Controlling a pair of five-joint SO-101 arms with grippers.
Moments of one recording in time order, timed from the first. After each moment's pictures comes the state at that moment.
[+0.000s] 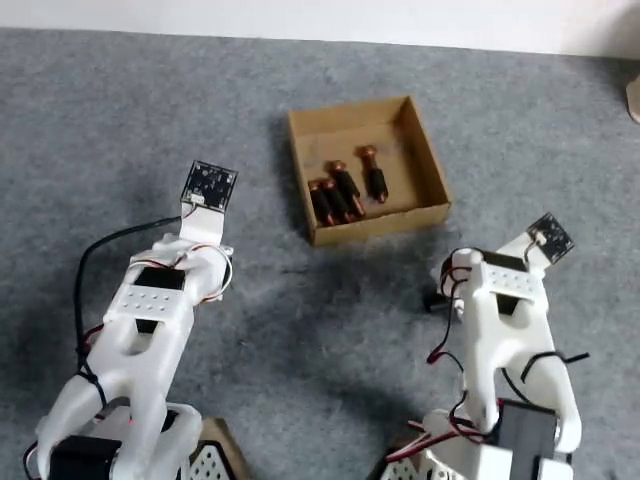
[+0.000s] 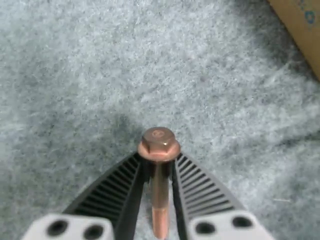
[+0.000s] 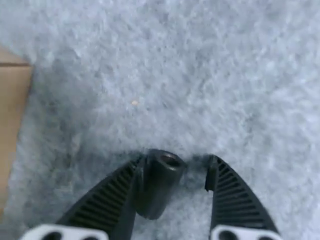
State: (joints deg) left arm -1.1 -28.6 61.7 30.1 -4.7; right arm 4.9 -13.1 50.1 45.8 -41.1
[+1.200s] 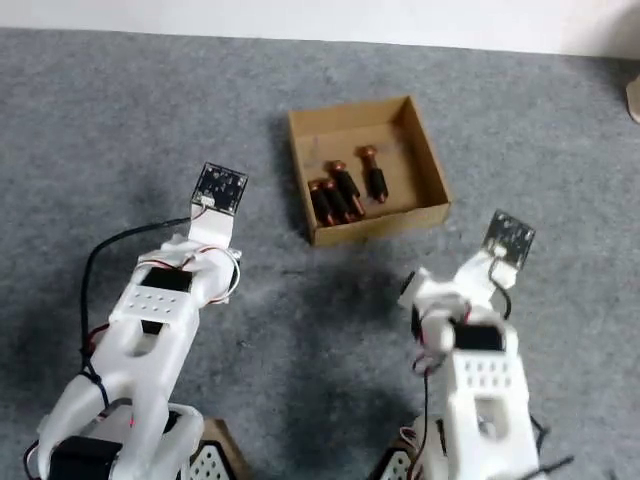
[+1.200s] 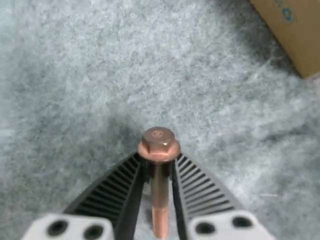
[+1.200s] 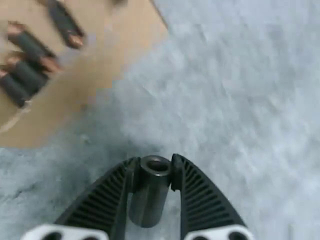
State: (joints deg) left arm 1.5 -29.0 61.8 31.2 -4.7; right arm -6.1 -56.5 75.5 38.2 -22.7
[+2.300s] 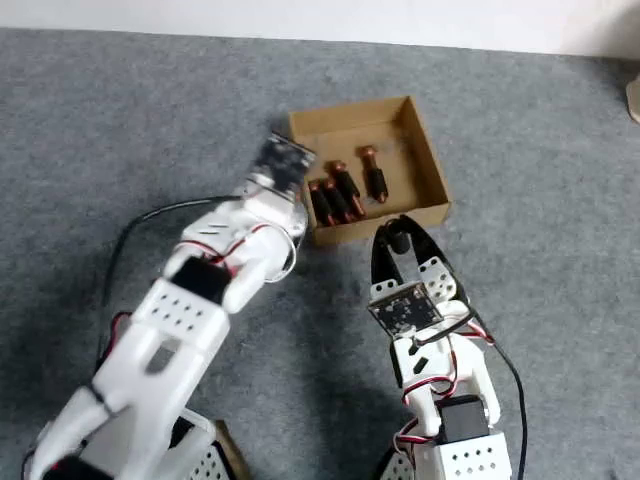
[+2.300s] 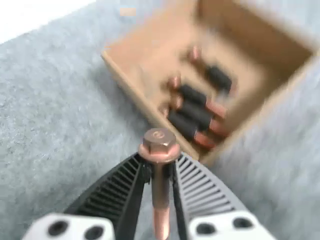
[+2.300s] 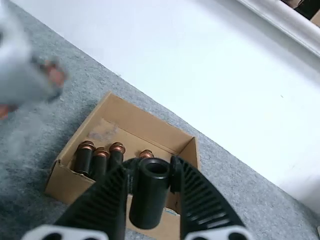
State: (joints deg) left arm 18.0 -37.9 48.6 31.5 2.1; right arm -17.0 -103.5 96.0 18.6 32.2
